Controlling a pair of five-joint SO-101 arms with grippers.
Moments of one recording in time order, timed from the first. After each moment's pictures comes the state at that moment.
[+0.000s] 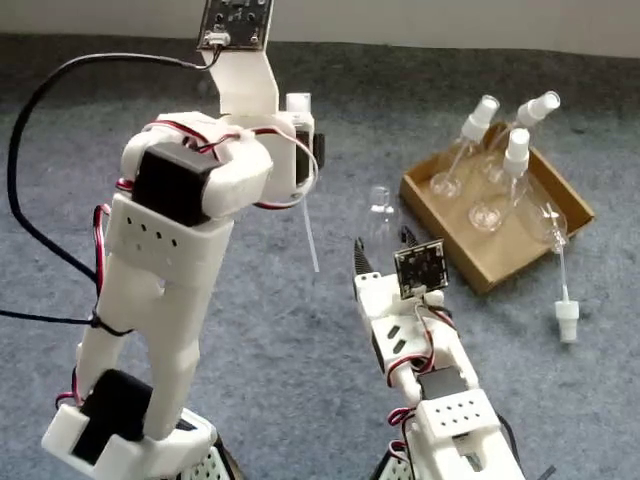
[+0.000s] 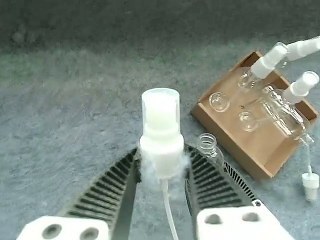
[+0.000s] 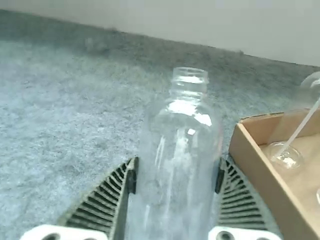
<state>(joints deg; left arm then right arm) 19.9 -9.4 -28.2 89.9 24.0 -19.4 -66.1 94.5 -5.1 4.1</state>
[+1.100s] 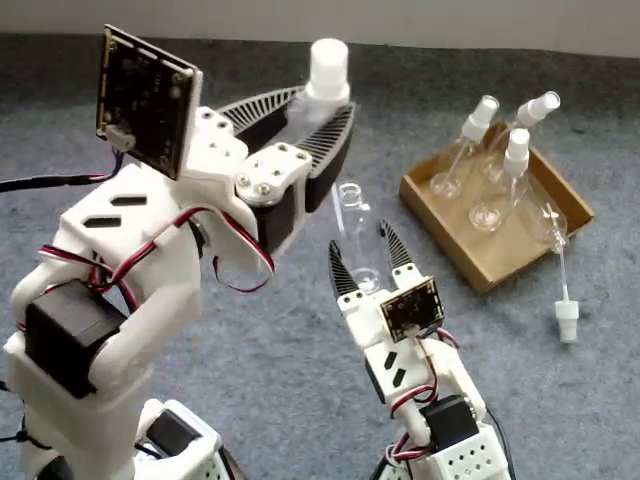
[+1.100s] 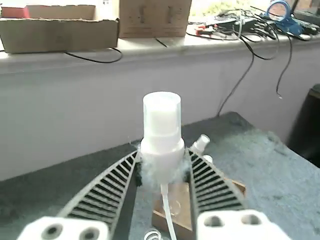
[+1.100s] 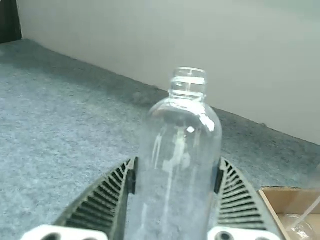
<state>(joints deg) 30.2 -35.4 -17.8 69.0 10.3 -28.0 -104.2 95.5 21.1 10.0</state>
